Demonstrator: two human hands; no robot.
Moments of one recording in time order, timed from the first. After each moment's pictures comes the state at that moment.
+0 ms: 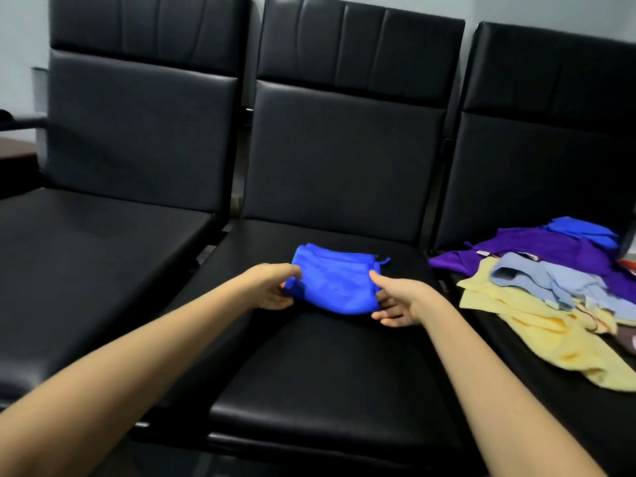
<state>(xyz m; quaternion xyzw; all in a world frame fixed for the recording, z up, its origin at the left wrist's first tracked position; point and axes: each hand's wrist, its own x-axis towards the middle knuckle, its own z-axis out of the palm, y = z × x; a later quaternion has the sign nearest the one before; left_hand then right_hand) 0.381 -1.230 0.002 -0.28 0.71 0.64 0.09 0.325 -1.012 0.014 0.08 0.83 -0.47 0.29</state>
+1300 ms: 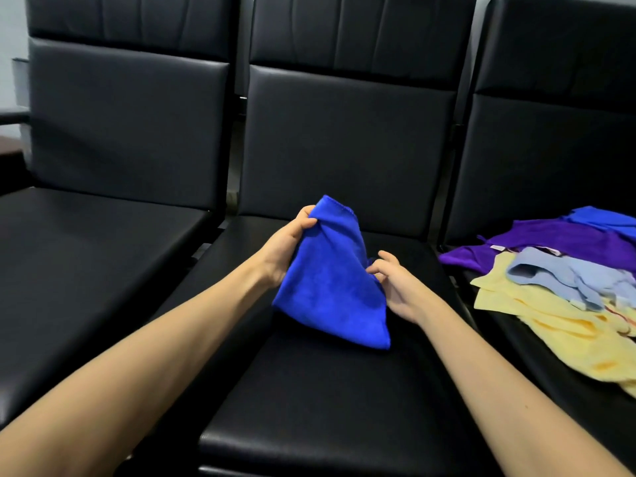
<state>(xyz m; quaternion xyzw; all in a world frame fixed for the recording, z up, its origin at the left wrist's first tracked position) 0.351 -1.211 0.027 0.05 0.48 0.87 0.00 0.305 -1.034 0.003 -0.02 0.64 -0.73 0.22</state>
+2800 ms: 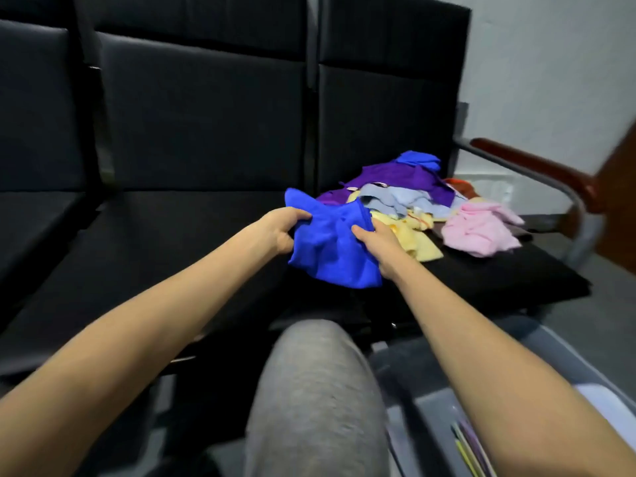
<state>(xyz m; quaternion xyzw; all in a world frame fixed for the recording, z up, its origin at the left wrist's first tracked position) 0.397 -1.024 0.056 -0.11 0.56 0.80 0.20 0.401 -0.859 0.022 0.02 0.75 -0.66 -0.05</state>
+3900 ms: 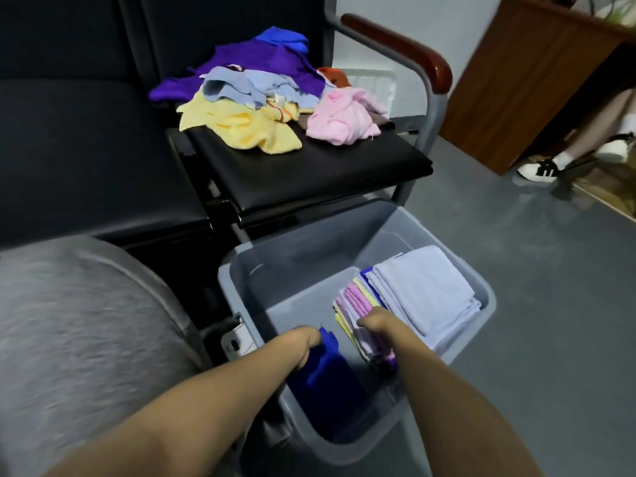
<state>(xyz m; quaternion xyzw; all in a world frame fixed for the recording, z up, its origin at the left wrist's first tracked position) 0.608 -0.760 -0.185 -0.18 0.71 0.43 0.53 0.629 -0.618 -0.155 0.34 0.87 -0.25 0.27</state>
